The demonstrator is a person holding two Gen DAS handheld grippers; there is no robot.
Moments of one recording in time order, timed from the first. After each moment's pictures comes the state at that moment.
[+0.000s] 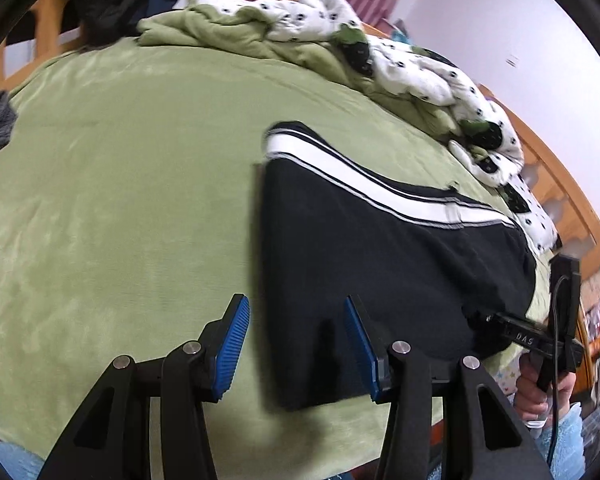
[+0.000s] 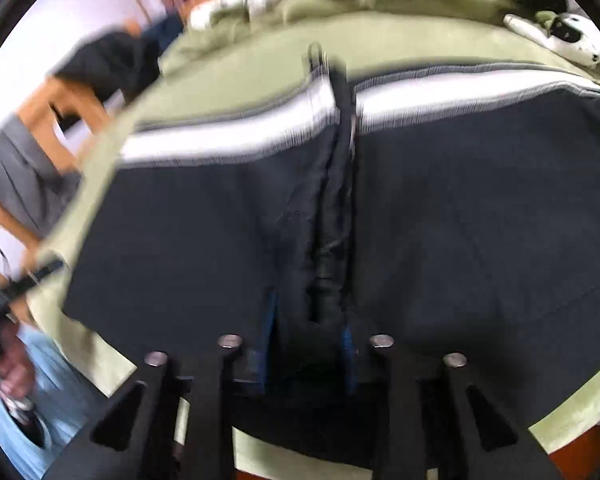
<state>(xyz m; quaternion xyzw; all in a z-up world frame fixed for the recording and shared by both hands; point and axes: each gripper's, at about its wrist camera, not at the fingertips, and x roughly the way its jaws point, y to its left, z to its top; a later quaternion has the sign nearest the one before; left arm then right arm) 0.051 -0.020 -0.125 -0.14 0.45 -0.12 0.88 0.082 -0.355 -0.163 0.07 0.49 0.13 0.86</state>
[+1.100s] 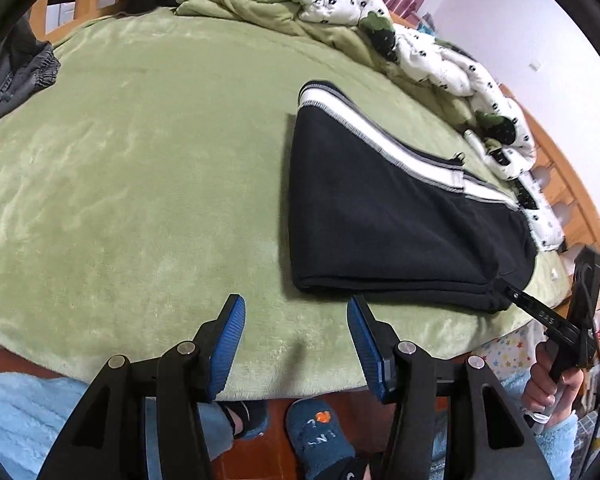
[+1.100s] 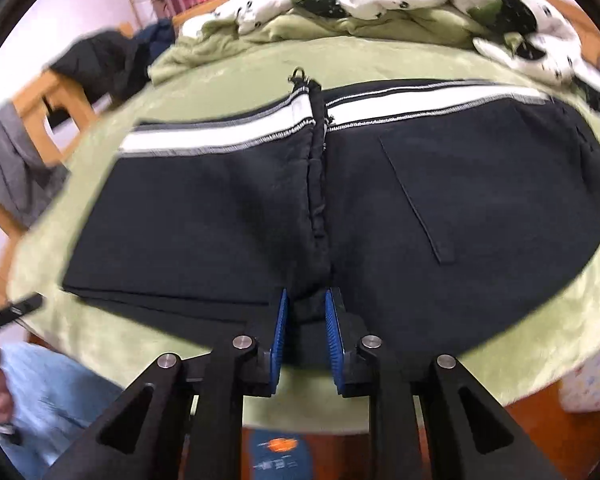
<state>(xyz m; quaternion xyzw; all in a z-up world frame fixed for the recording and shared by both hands) -0.015 0.007 -0.131 -0.17 0.48 -0.09 0.86 0.015 -0.369 -0.144 0.09 0.46 0.09 0.88</state>
